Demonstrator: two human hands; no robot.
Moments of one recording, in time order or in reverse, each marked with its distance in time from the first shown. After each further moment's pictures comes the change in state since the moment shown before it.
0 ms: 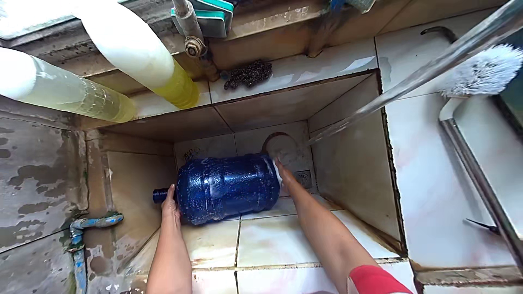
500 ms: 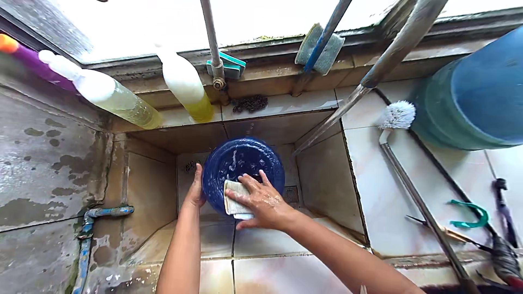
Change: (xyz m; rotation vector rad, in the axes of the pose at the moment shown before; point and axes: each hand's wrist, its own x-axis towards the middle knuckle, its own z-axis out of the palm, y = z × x) left_hand -0.127 0.091 0.080 0.126 -0.786 0.142; right_hand -0.231 -0.138 0.058 -1.240 -0.232 -1.022
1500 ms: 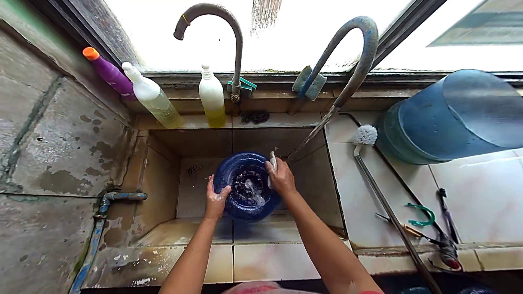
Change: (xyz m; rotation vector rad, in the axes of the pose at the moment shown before) left_hand -0.071 -0.029 0.039 0.017 0.258 0.328; right_hand 0.004 0.035 -0.019 0.215 0.386 0.789
